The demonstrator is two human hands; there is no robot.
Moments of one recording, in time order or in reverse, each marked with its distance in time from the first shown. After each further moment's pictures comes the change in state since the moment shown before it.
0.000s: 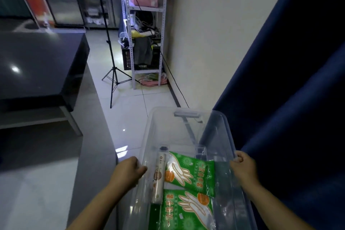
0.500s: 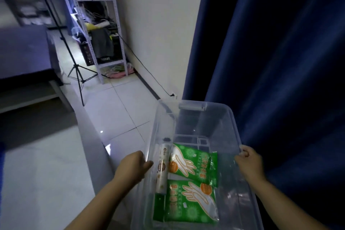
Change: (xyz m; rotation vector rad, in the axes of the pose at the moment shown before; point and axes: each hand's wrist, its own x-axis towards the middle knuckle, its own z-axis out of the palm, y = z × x) left_hand -0.187 -0.027 0.014 0.127 -0.191 0.271; right_hand -0.266 0.083 -0.105 0.078 0.279 0.057
